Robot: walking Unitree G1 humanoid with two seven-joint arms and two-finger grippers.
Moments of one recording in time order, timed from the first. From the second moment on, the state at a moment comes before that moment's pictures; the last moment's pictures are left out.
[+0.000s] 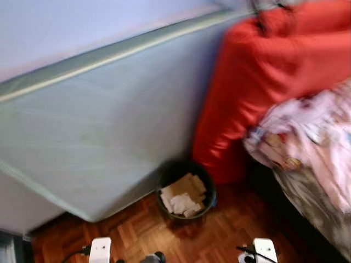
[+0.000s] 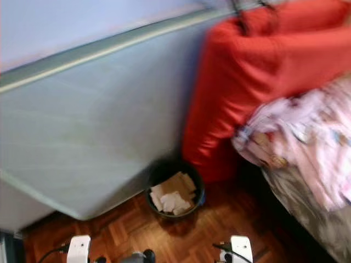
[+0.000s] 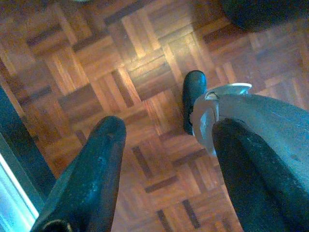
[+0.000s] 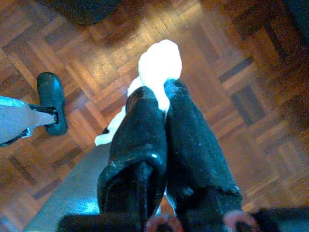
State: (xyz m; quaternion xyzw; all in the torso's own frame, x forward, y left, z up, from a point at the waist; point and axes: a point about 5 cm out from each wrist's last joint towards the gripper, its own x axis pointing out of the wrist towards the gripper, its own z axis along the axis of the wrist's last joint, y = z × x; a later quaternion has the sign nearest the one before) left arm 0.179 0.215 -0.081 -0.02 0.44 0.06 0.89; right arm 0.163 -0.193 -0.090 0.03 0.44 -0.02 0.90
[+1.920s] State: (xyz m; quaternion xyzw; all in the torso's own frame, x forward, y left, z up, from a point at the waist) left arm 0.181 0.215 -0.079 -0.02 0.43 0.07 0.90; right arm 0.166 -0.181 -0.091 0.04 0.45 -0.02 0.89
